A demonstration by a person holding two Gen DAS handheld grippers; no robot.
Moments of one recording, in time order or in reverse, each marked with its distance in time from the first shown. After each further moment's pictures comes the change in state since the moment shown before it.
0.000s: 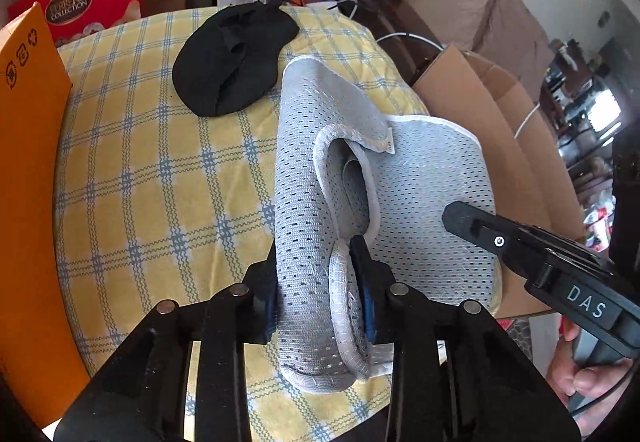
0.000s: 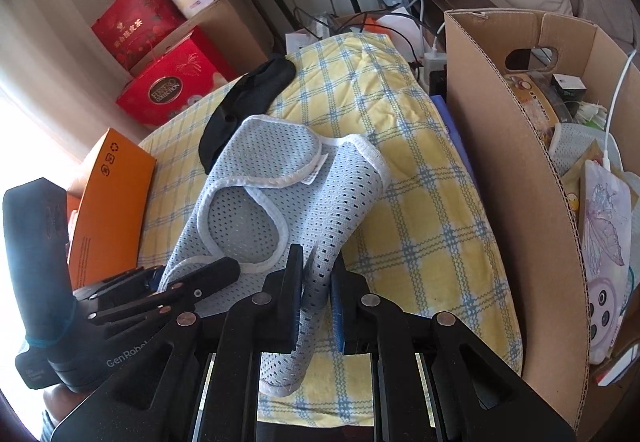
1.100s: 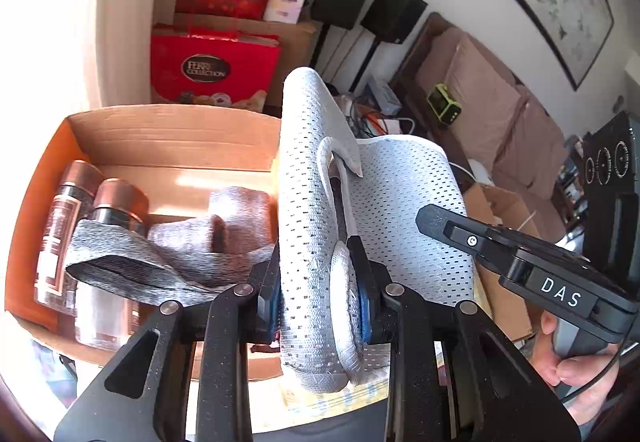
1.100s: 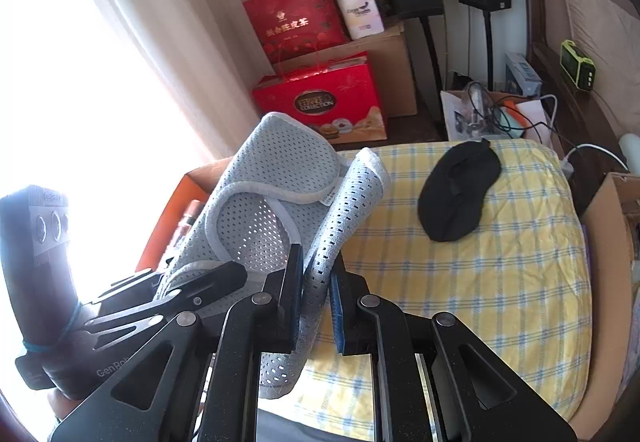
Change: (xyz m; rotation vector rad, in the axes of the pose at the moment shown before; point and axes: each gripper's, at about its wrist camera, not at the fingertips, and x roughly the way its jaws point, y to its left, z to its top) left arm -0.192 0.135 -0.018 -0.197 -0.327 0.080; right arm -0.031 0.214 0.019 -0.309 -0.077 0.208
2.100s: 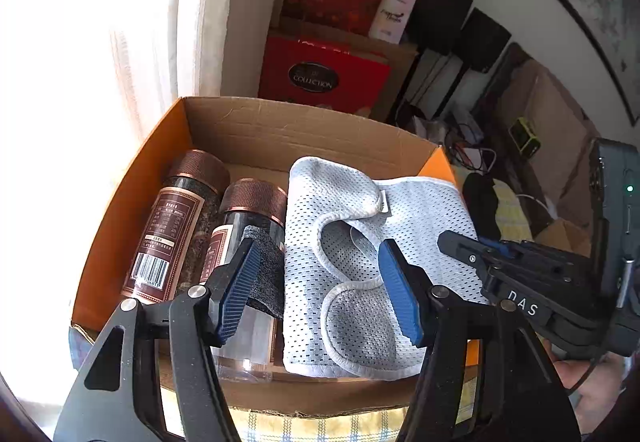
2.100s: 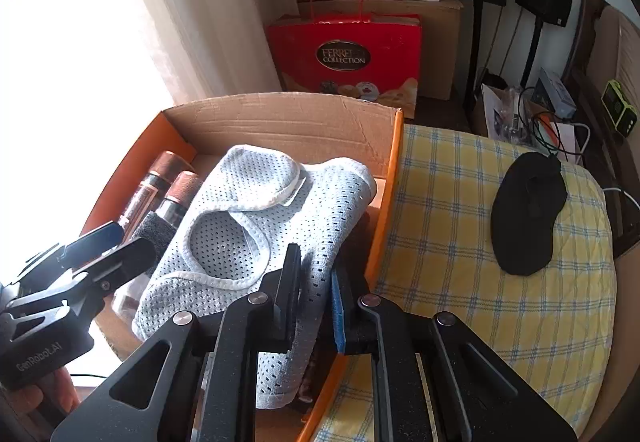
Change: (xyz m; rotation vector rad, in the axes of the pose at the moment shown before) left arm 0.001 0.092 -0.008 -0.101 -0.072 0.211; right arm 0.124 0.052 -0.001 -0.176 0.128 -0.109
